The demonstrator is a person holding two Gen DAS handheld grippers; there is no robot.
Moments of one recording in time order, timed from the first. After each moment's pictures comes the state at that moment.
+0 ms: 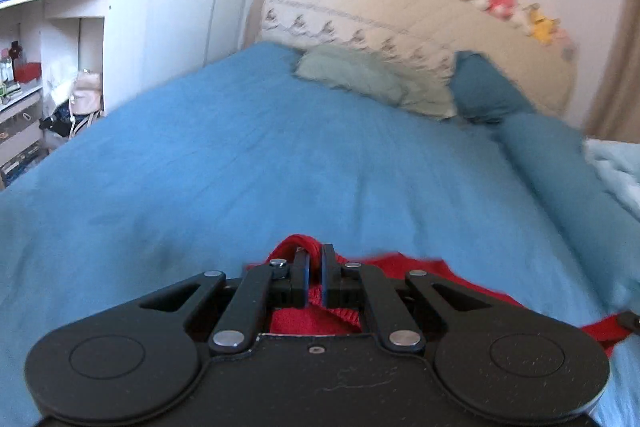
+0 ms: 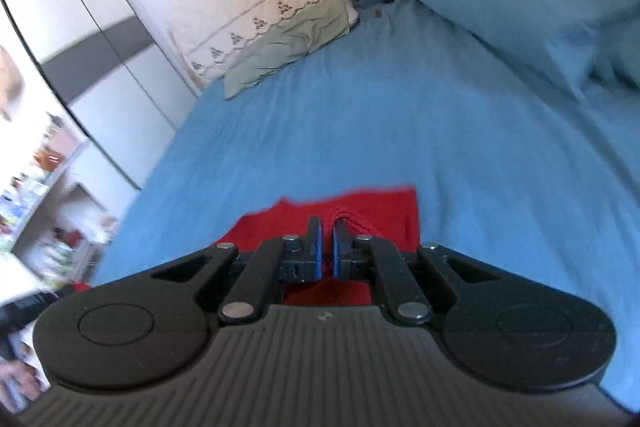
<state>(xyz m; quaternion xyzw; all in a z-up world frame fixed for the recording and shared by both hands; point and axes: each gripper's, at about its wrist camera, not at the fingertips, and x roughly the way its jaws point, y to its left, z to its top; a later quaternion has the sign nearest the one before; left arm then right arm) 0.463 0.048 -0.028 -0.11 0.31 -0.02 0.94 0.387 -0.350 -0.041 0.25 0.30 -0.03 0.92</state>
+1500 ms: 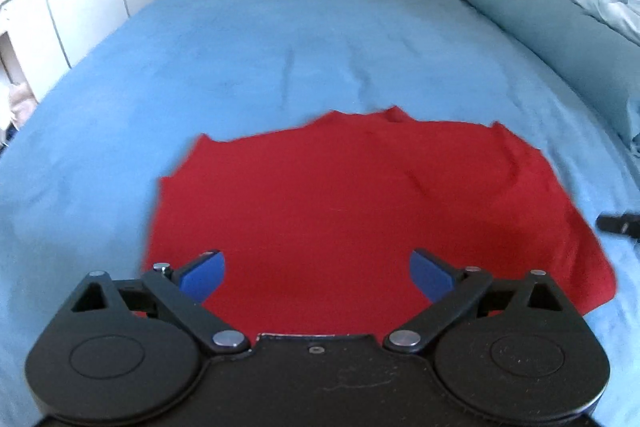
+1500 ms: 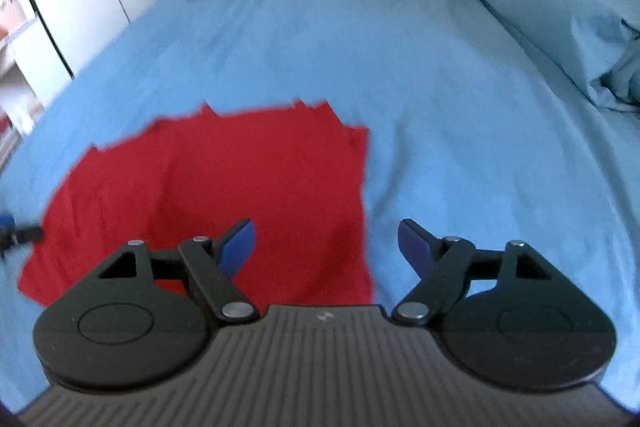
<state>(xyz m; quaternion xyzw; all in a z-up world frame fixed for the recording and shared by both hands) 0.447 -0.065 -0.094 0.04 0.43 -0.09 0.90 0.403 -0.343 -0.128 0.11 0.42 -0.04 0.90</state>
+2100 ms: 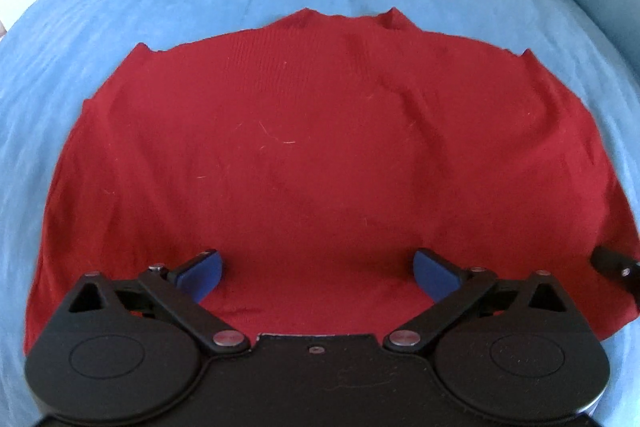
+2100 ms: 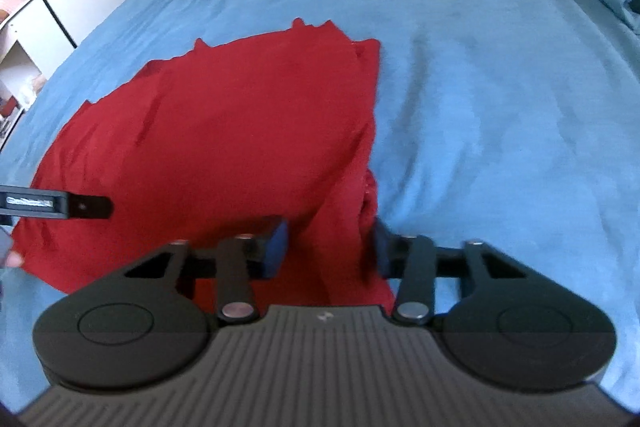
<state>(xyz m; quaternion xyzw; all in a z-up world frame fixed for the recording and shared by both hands) 0.495 -0.107 -0.164 0.04 0.53 -0.07 0.84 0.402 -0.337 -0.182 0.14 0.44 0.00 0.88</state>
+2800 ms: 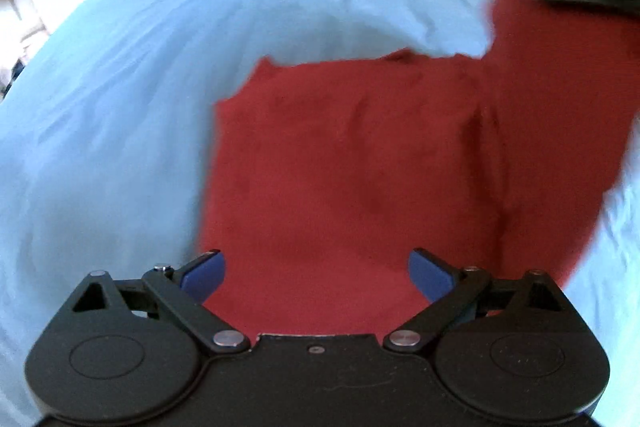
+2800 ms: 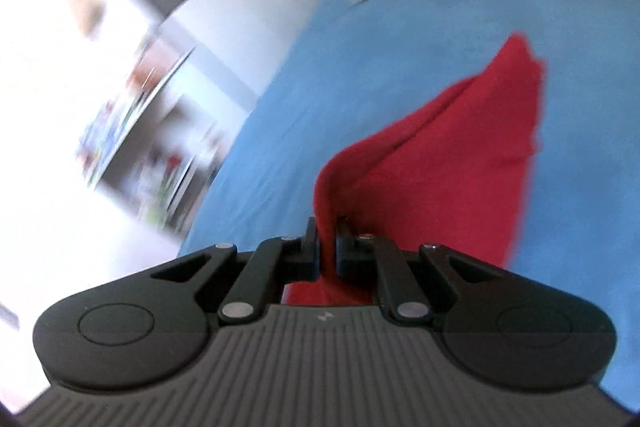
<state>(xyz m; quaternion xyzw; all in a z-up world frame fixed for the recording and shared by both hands) 0.455 0.034 -0.119 0.02 0.51 -0.07 0.86 0.503 -0.147 -0.045 0.22 0.40 0.25 0.86</state>
